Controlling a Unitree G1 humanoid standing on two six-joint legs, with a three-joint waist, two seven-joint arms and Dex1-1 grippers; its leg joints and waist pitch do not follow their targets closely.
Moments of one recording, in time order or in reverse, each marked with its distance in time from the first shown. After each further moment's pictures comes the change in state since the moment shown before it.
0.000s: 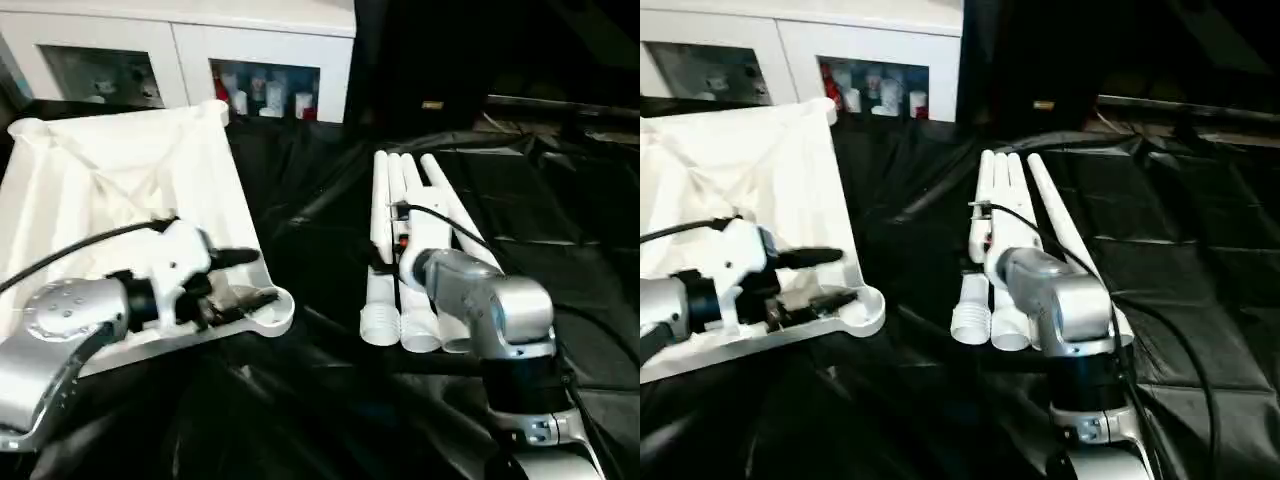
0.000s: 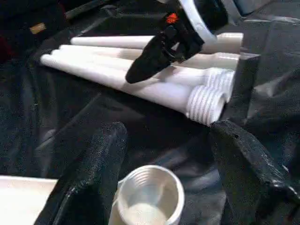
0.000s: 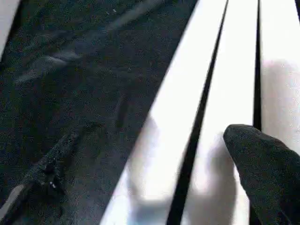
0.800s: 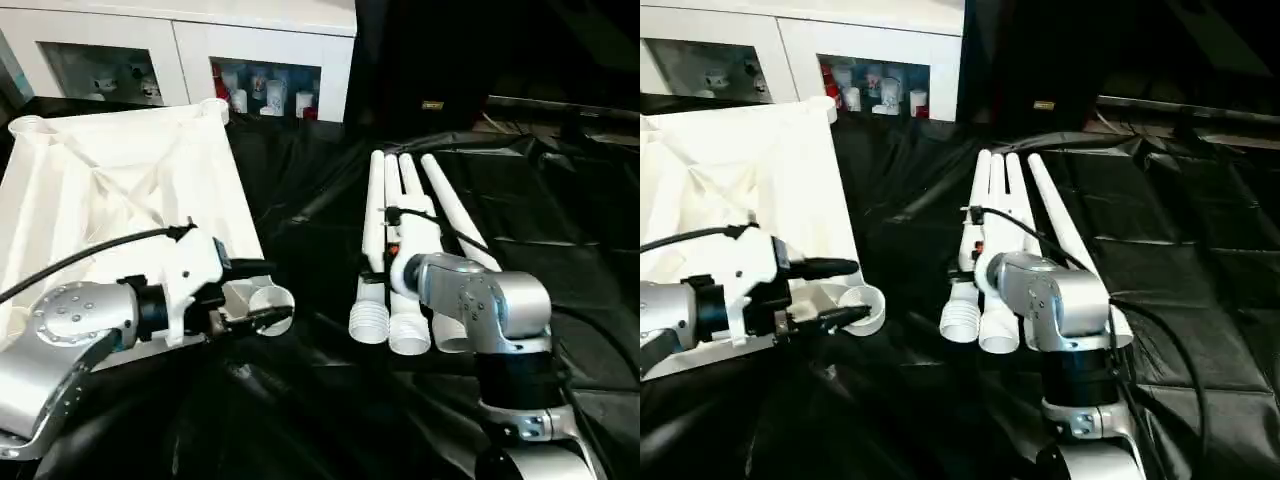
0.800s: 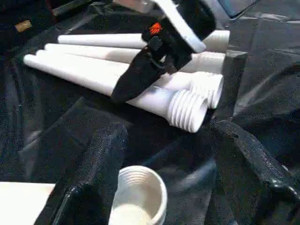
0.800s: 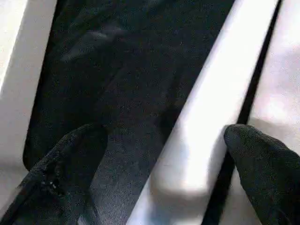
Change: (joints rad) left arm 0.004 0.005 -0.030 -0.043 -0.001 0.035 -0.003; right arm -0.020 0.032 0.002 0.027 0.046 0.078 0.063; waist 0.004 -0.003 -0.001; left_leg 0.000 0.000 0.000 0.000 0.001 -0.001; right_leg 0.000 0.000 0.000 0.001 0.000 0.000
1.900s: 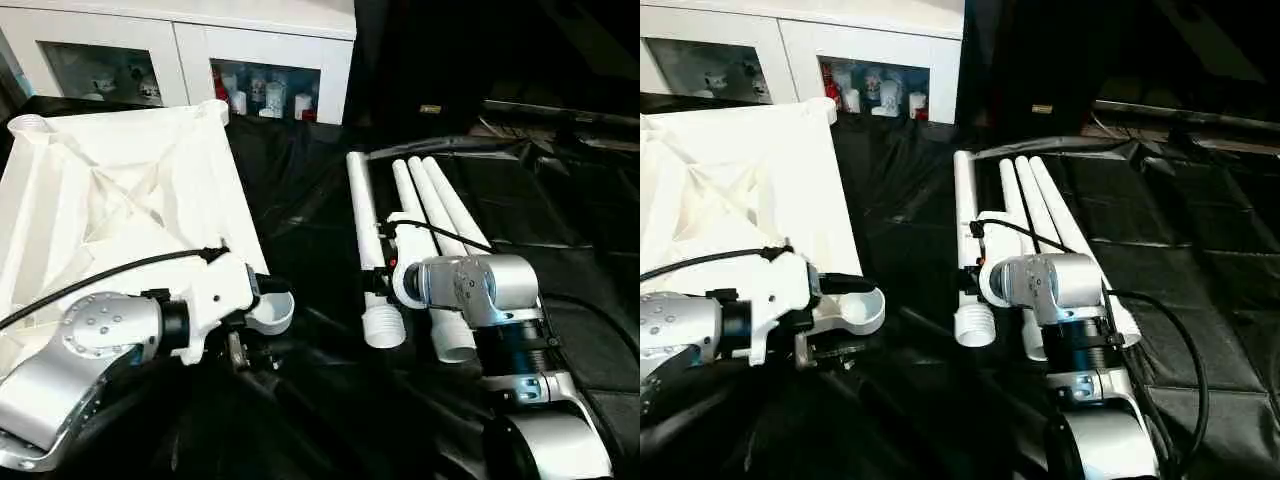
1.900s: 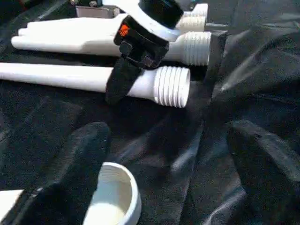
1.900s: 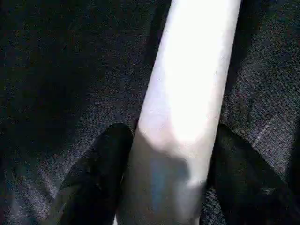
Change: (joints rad) left arm -0.001 0.015 -0.094 -0.051 0.074 0.030 0.011; right arm -0.103 -0.057 -0.004 0.245 -0.002 0.076 0.051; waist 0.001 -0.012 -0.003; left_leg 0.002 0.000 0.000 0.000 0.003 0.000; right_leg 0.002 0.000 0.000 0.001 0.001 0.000
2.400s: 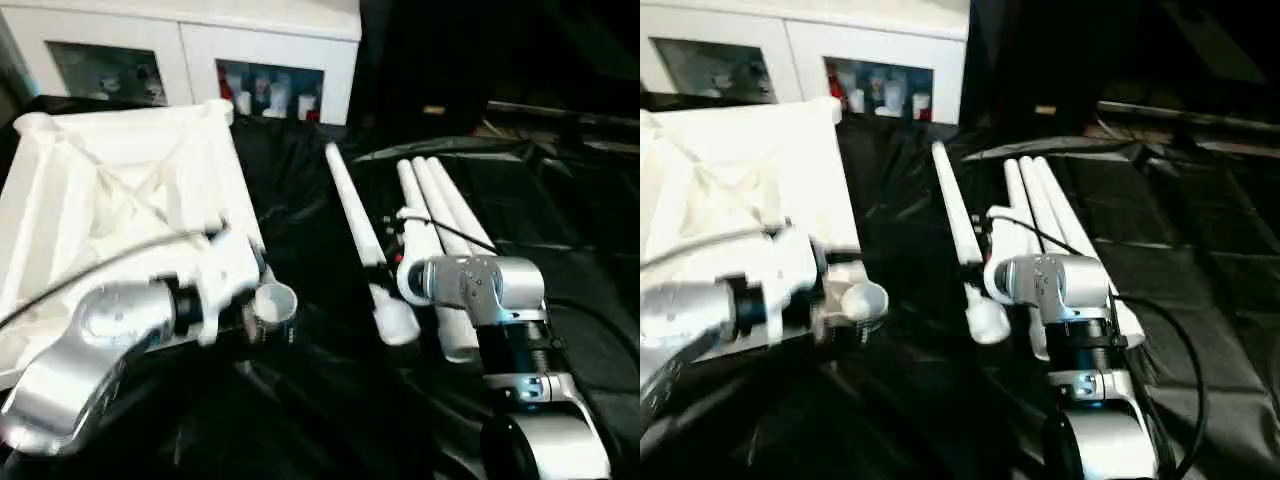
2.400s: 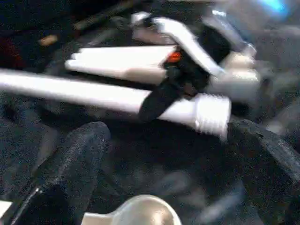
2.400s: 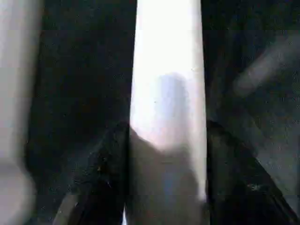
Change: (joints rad) left arm -0.133 -0.206 0.074 0.151 -0.035 0.026 0.155; right arm 0.053 0.035 -0.131 -0.050 0.086 -0.212 0.090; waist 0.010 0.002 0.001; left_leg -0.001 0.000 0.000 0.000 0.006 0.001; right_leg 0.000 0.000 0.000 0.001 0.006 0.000
